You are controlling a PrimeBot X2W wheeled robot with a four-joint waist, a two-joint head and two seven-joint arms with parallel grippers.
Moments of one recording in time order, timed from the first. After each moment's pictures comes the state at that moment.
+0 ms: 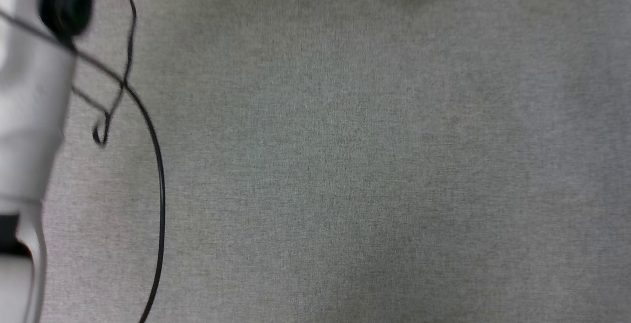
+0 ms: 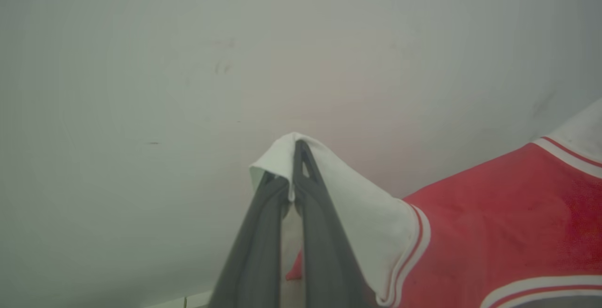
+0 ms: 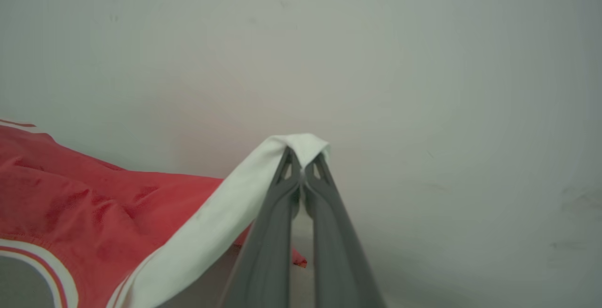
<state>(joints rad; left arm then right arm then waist) -1.30 0.44 -0.50 0.68 -0.65 -0.12 -0.22 -1.34 -0.45 0.48 0.75 0.59 0.13 -0.11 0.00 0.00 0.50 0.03</state>
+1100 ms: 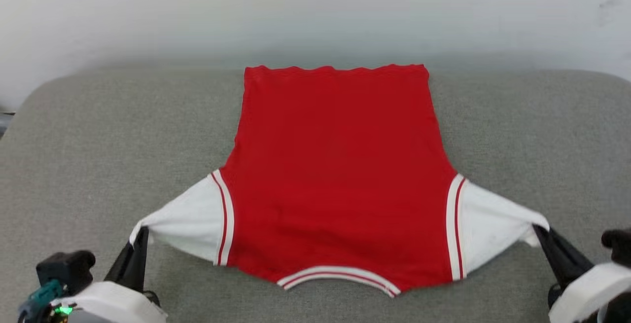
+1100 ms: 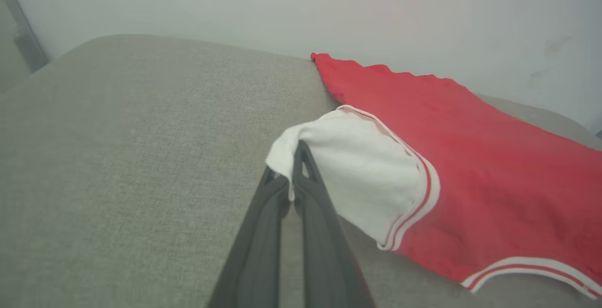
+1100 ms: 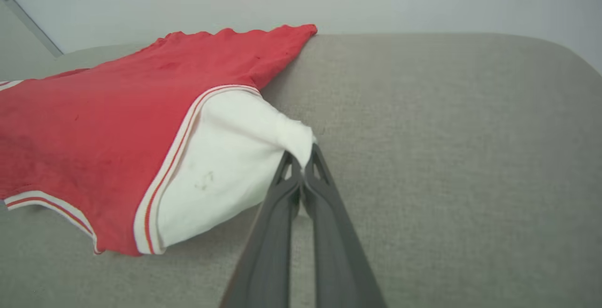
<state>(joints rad) -0.03 0.62 -0.41 0.03 -0.87 0.24 -0.22 -0.08 -0.46 0.17 0.21 0.58 0.13 -0.02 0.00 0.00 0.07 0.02</state>
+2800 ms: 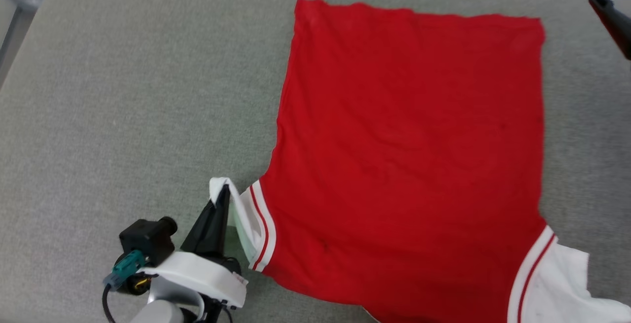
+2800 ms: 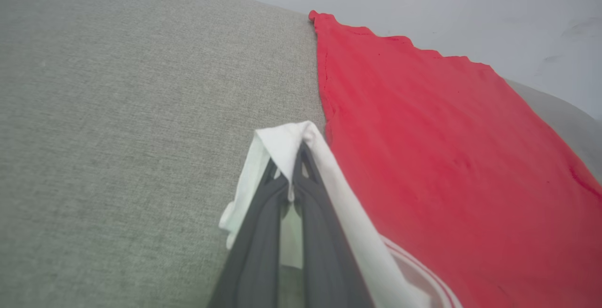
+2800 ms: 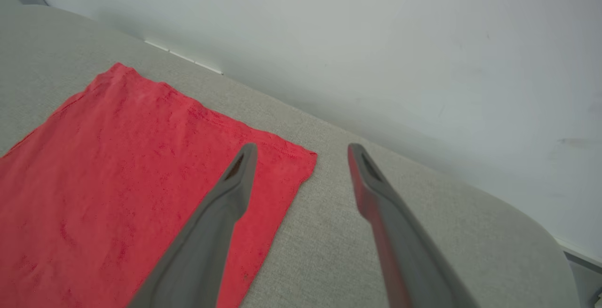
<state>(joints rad) -0.15 0.41 -0.50 0.03 -0.74 0.20 -0.26 -0.79 -0.58 0.17 0.15 0.51 0.13 0.63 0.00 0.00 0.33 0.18</state>
